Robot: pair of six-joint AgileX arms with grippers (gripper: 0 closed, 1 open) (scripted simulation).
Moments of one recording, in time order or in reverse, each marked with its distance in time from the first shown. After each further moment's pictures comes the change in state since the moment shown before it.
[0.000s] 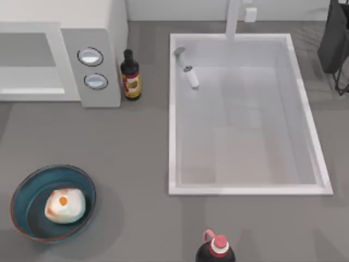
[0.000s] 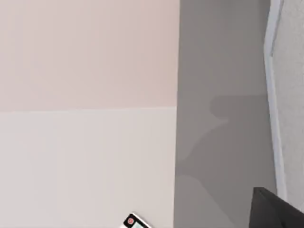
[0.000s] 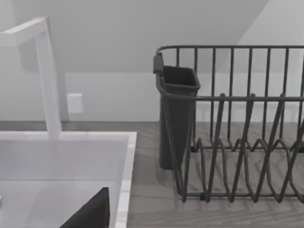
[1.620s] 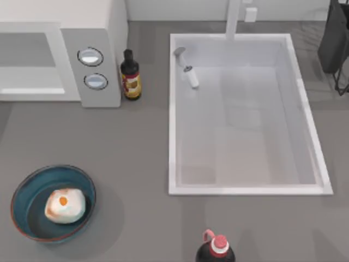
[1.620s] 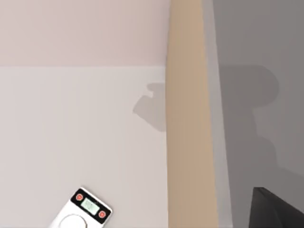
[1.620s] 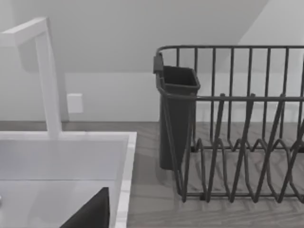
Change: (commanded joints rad) left arm 0.147 0.523 0.025 0.208 0.154 0.173; right arm 0.000 0.000 0.000 0.000 0.000 0.000
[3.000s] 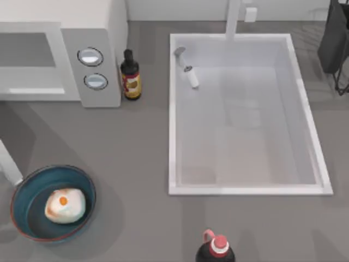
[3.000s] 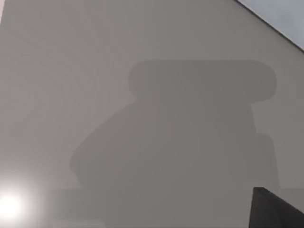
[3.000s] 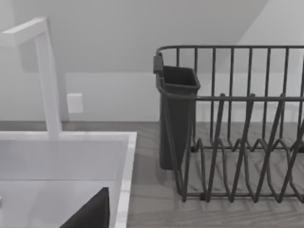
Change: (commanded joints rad) left arm -0.286 -0.430 -0.494 0.223 -0.150 -0.301; right arm 0.000 0.000 0.000 0.000 0.000 0.000
